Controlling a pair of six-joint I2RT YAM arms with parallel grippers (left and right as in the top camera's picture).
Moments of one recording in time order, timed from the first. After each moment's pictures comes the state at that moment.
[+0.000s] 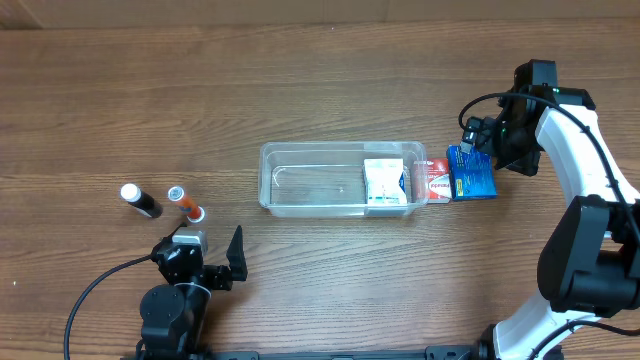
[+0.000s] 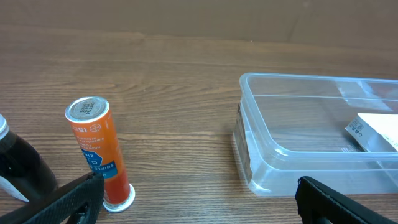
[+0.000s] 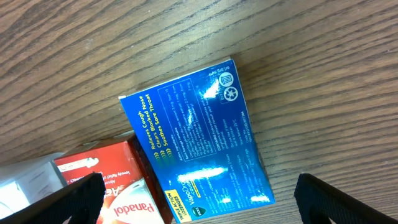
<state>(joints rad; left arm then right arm) -0.09 0.02 0.12 -0.39 0.03 -0.12 -0.13 1.88 1.44 -1.00 -0.09 0.21</state>
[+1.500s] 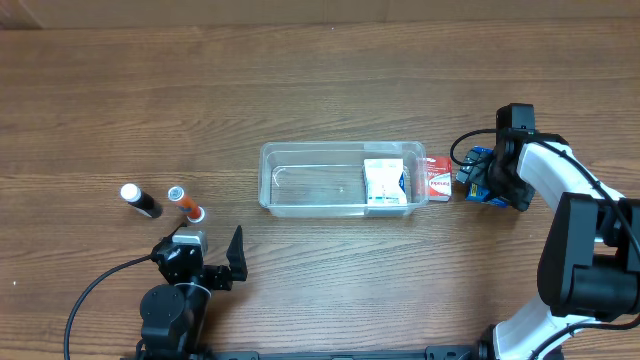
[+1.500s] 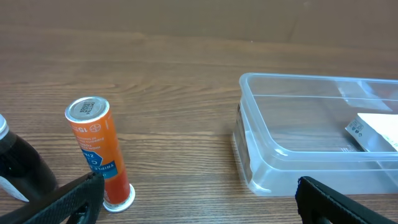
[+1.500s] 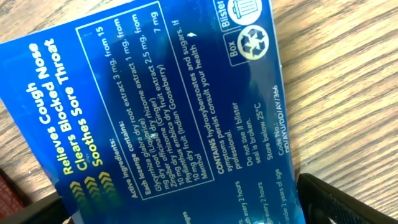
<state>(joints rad) -0.09 0.02 0.12 -0.39 0.03 -0.12 -0.12 1.86 1.11 -0.69 0.11 0.40</state>
